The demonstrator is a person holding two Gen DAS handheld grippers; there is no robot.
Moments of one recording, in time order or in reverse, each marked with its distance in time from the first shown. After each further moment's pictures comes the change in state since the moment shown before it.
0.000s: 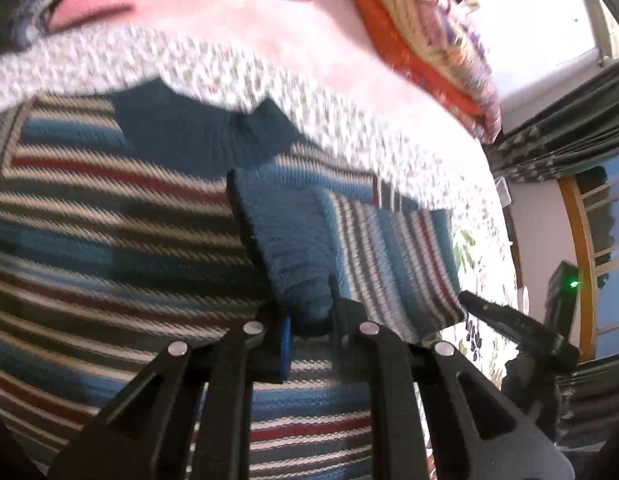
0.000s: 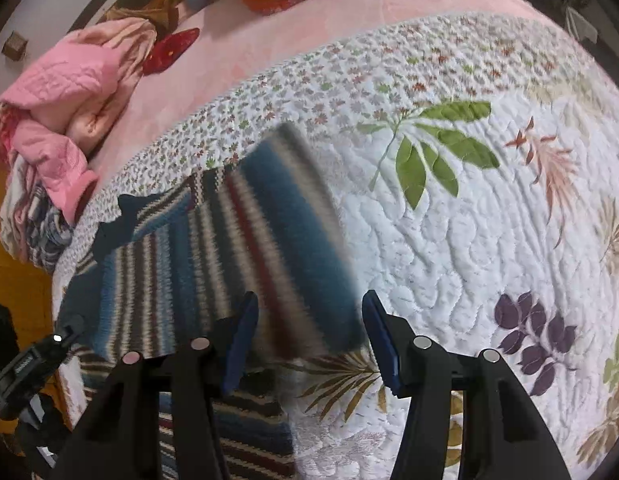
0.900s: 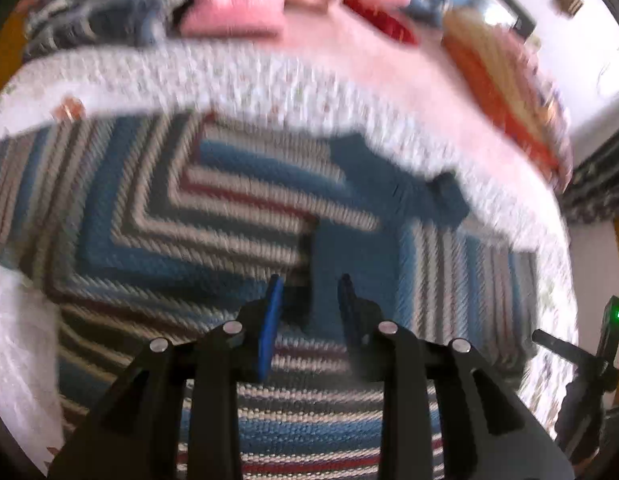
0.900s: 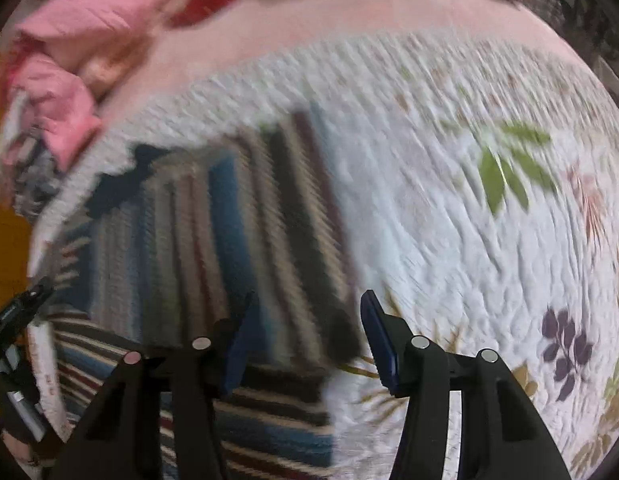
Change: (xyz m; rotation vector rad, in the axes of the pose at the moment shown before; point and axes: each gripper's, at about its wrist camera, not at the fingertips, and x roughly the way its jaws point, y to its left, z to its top) left arm -0.065 0.134 0.017 -0.054 -0.126 0.228; right arm 0.021 0.078 -0.011 -0.180 0.011 -0.053
